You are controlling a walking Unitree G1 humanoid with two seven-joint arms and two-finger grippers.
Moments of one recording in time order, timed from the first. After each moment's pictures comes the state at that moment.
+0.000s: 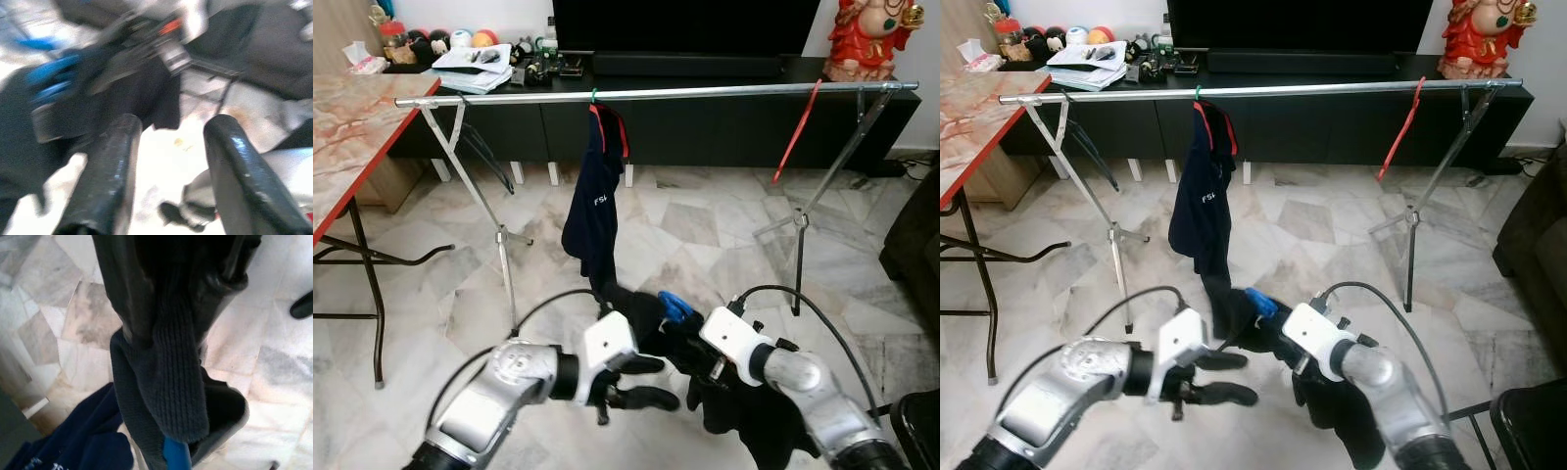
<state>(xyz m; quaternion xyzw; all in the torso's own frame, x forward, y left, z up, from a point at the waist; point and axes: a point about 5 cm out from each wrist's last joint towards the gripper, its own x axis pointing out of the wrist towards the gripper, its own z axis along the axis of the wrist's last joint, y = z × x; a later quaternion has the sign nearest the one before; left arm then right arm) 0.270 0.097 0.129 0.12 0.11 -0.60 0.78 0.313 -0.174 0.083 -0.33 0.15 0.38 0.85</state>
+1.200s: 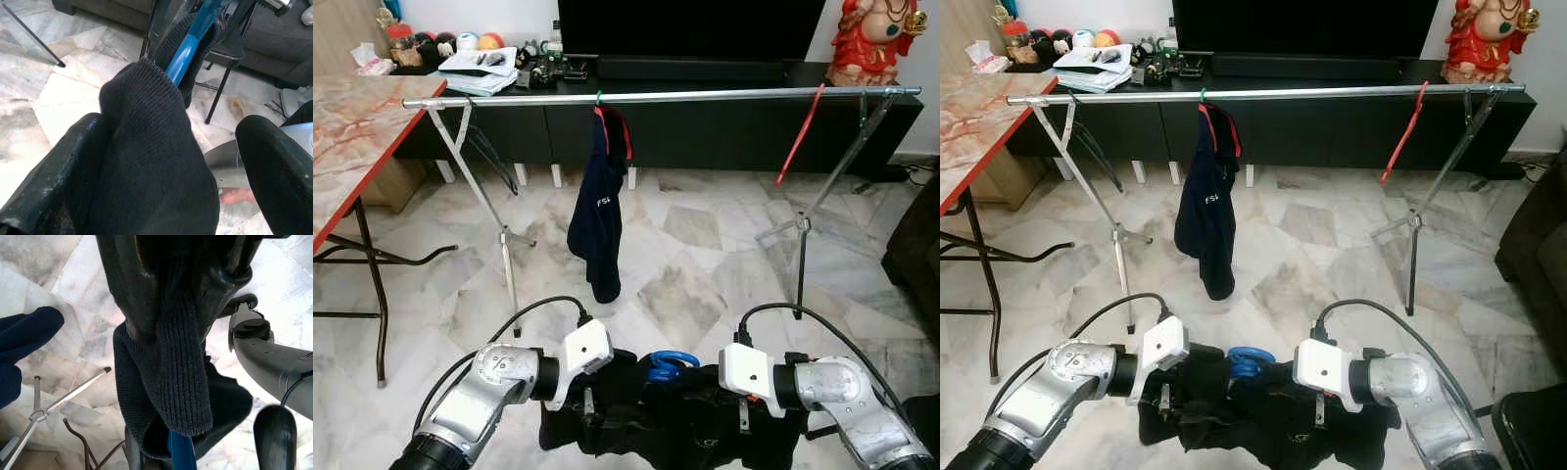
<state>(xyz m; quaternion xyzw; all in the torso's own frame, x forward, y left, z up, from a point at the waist) 0.276 0.106 0.105 0.12 0.12 -0.63 0.76 0.281 -0.172 0.097 -0.29 0.13 0.58 0.75</state>
